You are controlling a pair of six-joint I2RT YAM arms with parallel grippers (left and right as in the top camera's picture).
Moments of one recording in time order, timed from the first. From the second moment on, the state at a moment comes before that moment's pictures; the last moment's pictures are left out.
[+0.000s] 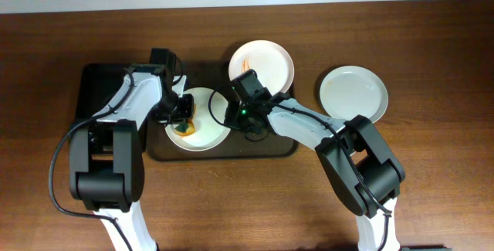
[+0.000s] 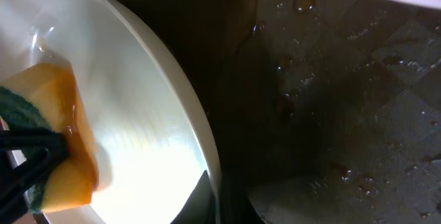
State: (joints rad) left arm -0.09 2.05 1.41 -0.88 0.15 -0.09; right arm 0.61 2.10 1.34 -0.31 -0.27 0.86
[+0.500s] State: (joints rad) left arm -0.08 2.03 1.36 -0.88 0.28 0.01; right arm 0.61 2.10 1.34 -0.31 -0.28 0.86
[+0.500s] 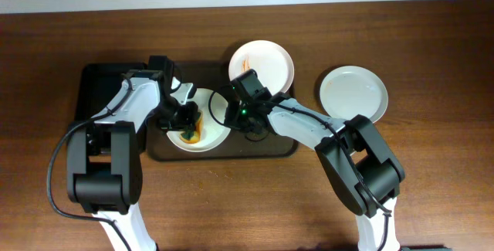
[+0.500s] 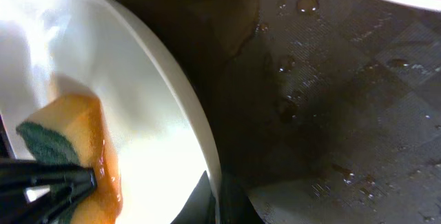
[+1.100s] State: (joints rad) left arm -0.15 2.03 1.35 -0.56 -0.10 -0.17; right arm 0.60 2.11 1.35 -0.30 -0.28 0.89
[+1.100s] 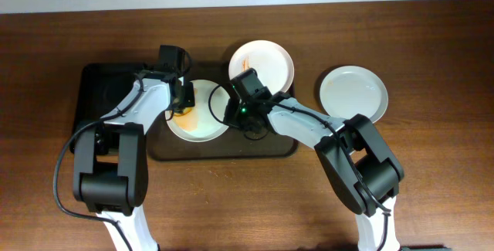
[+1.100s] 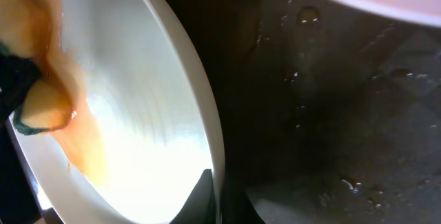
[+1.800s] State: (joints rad) left arm -0.18 2.04 1.35 -0.53 -0.12 -0.16; right arm 0.60 2.11 1.35 -0.30 -0.30 0.86
